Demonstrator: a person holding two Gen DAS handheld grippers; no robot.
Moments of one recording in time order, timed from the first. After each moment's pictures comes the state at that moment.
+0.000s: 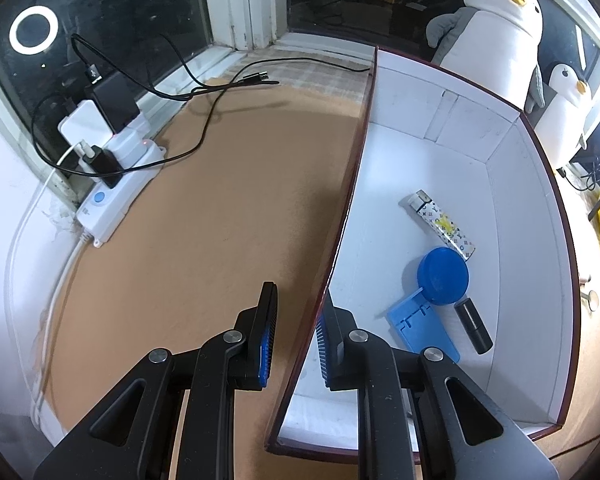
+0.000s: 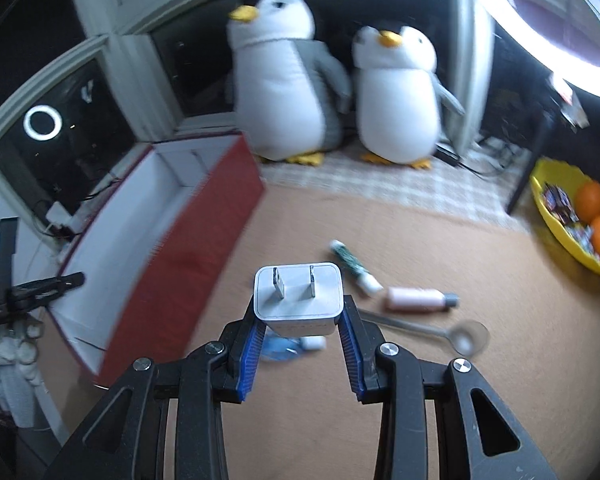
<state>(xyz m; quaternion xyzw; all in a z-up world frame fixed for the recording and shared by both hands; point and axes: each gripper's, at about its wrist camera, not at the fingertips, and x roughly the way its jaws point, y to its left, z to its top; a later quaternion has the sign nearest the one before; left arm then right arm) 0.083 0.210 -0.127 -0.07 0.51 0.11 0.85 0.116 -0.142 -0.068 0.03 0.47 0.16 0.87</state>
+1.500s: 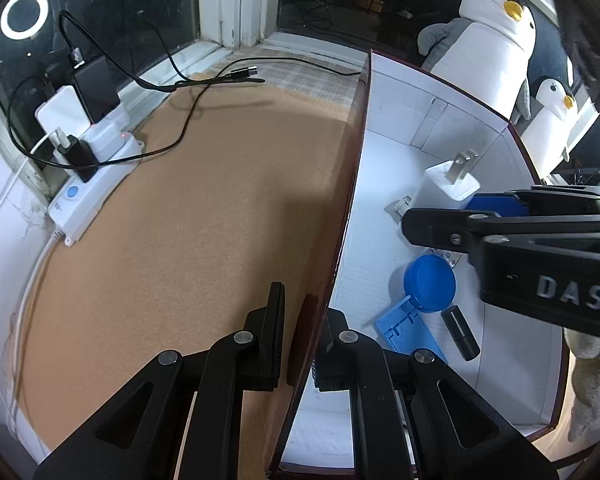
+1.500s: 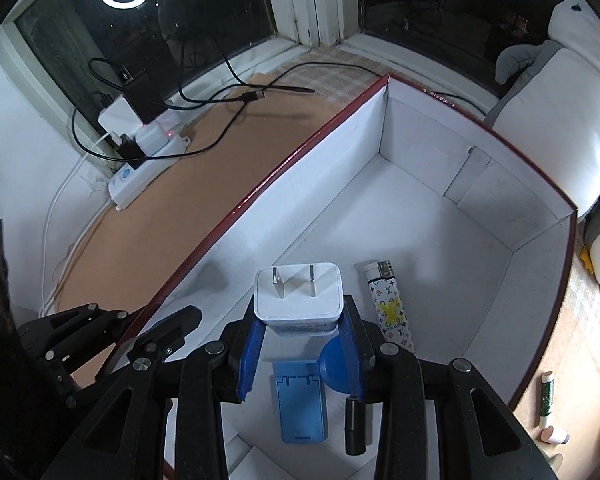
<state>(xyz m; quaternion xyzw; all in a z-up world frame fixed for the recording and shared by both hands) 0.086 0.221 -0.137 -0.10 0.50 0.07 0.86 0.187 0.125 -0.101 -0.12 0.56 0.31 0.76</state>
